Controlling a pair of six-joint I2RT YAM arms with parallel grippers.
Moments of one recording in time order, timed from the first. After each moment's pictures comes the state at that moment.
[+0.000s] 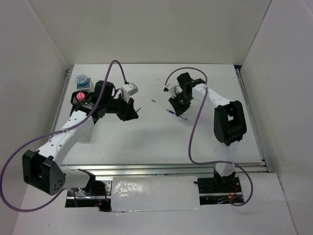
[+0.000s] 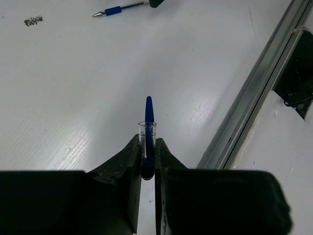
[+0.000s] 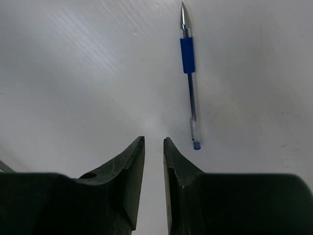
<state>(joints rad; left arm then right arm) -0.37 1.30 1.16 -0.56 0.62 0.12 0.35 1.94 1.55 -0.84 -0.32 -0.43</state>
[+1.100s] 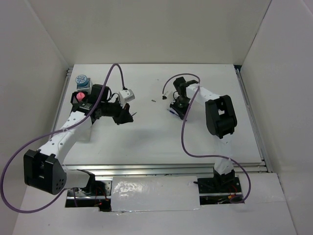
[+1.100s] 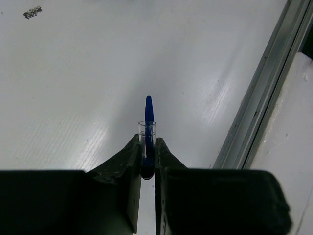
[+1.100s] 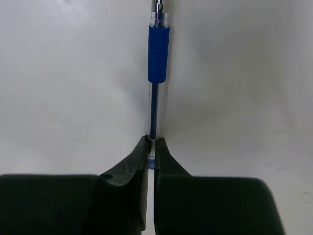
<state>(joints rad) -0.28 1.31 1.10 -0.61 0.72 0.36 0.36 2.14 1.65 -0.92 -0.13 -0.61</state>
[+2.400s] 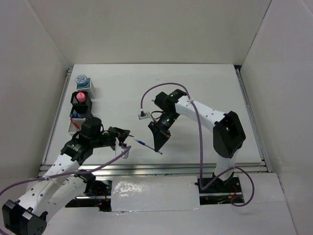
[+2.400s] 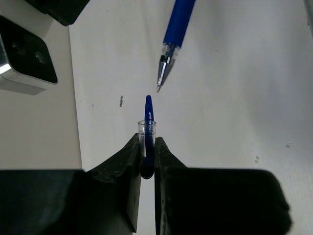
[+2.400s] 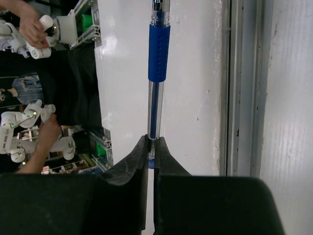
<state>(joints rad) -0.43 0.74 0.60 -0.43 0.65 1.35 0.72 1.82 1.51 -1.32 -1.05 -0.50</state>
